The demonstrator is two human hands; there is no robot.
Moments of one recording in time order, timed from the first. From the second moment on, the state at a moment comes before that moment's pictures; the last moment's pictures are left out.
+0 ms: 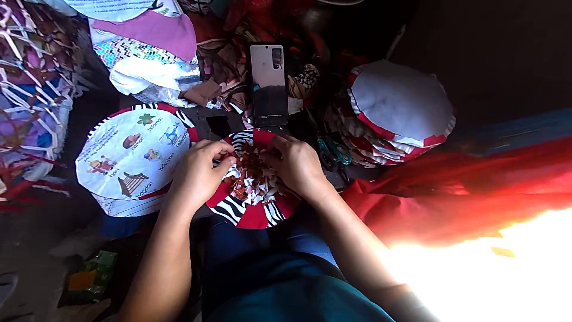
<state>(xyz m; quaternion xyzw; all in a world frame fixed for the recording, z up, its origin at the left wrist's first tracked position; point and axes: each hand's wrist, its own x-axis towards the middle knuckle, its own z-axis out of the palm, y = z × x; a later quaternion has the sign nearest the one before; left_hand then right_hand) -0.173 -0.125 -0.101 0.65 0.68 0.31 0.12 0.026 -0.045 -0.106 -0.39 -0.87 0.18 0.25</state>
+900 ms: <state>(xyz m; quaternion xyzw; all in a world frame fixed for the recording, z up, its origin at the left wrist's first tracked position) -0.171 -0.139 -0.098 0.63 0.73 0.24 0.13 0.015 -0.040 -0.109 -0.31 -0.89 0.17 0.27</state>
